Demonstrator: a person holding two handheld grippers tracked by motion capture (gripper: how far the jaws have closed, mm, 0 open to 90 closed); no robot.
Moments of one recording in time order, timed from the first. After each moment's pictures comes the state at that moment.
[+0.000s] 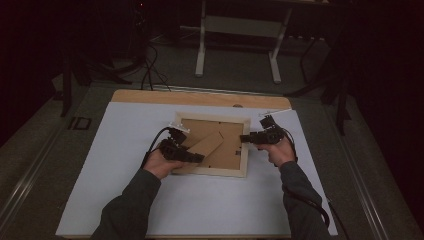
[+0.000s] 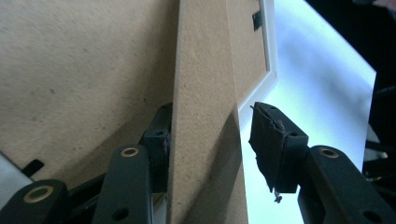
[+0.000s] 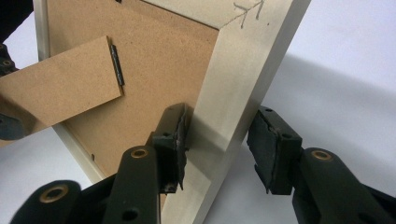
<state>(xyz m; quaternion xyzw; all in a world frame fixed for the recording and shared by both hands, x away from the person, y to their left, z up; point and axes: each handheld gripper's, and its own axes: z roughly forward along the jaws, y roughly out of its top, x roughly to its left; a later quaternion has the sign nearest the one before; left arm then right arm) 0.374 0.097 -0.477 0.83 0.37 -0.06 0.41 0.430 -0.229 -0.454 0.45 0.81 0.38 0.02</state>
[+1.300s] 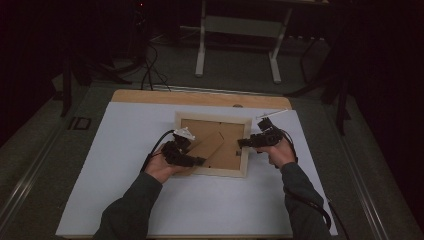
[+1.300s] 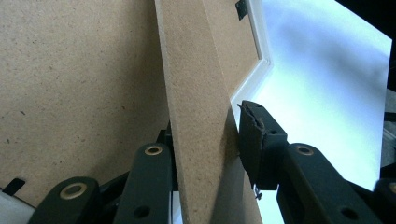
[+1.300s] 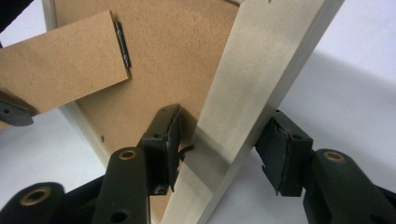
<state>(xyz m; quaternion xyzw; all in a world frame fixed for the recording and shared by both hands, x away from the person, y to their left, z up) 0.355 0.087 -0.469 0.86 0.31 -0.01 0.40 0.427 -0.225 -0.456 0.41 0.83 0.37 0.00</state>
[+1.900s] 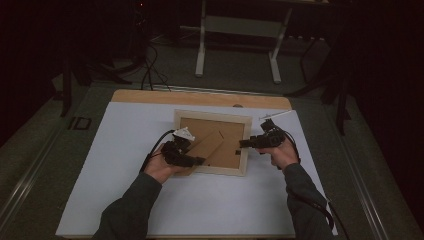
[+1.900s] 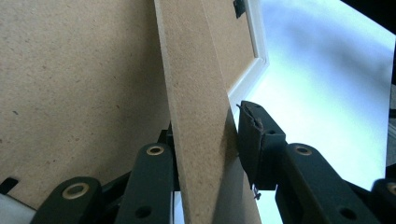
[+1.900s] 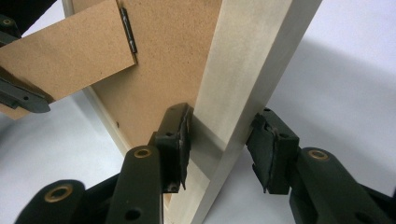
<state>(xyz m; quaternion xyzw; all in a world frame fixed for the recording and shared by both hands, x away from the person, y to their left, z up) 0.354 0.087 -0.467 0.86 0.30 0.01 0.40 0.423 -0.233 -0.456 0.40 0.83 0.39 -0.02</state>
